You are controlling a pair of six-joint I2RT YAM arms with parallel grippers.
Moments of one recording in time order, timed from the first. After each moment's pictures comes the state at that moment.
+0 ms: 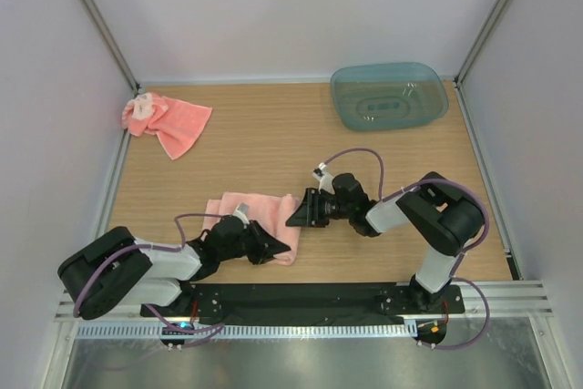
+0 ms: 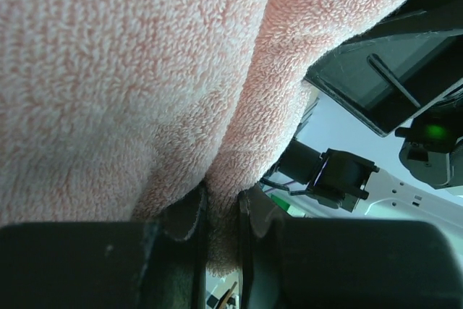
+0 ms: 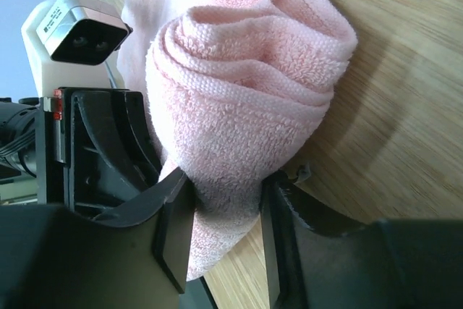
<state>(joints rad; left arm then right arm) -0.84 1.27 0.10 0.61 0.23 -1.52 0.69 1.74 0.52 0.68 -0.55 0.82</state>
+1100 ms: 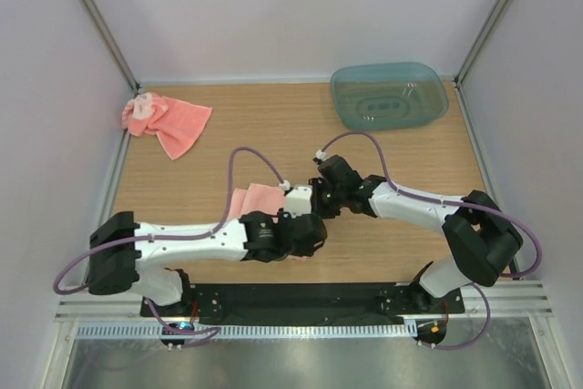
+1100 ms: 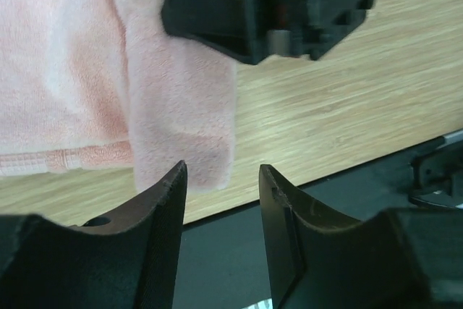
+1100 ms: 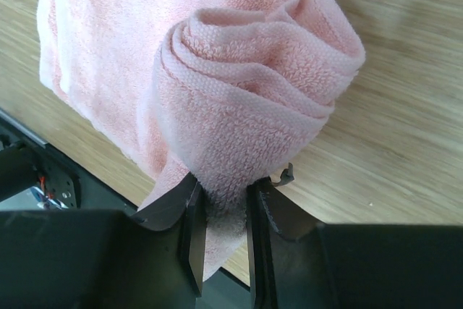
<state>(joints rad) -1.30 1.39 0.97 -0.60 -0.44 -1.03 0.75 1.50 0.82 -0.22 -0.21 0.71</state>
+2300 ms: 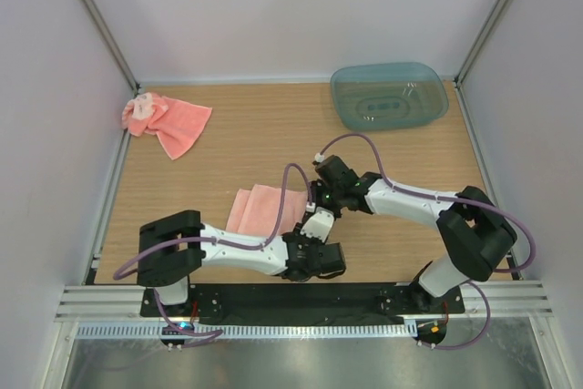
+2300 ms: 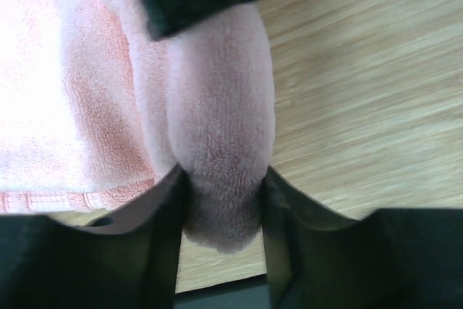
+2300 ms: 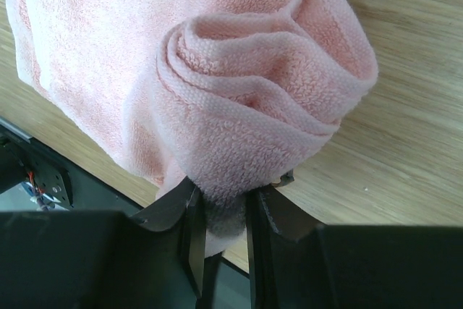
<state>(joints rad) -1.43 1.75 1.04 -0.60 -0.66 -0.92 0.76 1.54 0.87 -0.33 -0.21 0.72</state>
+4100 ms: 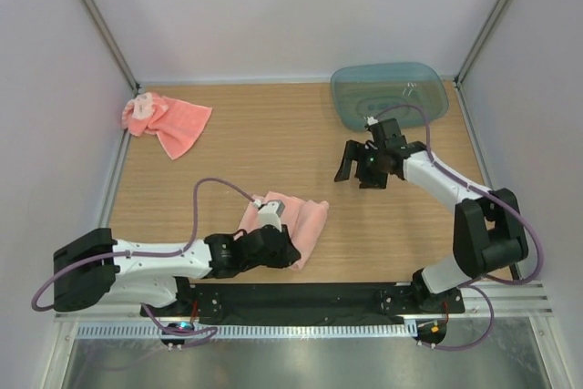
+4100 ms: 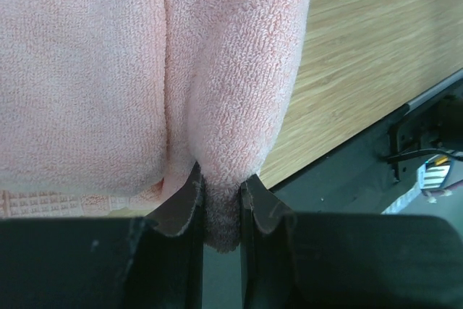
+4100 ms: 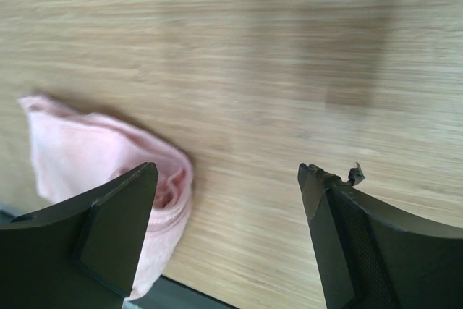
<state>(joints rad) -1.25 1.19 0.49 -0.04 -0.27 -1.01 0.30 1.56 1.02 -0.53 -0.22 0.50</state>
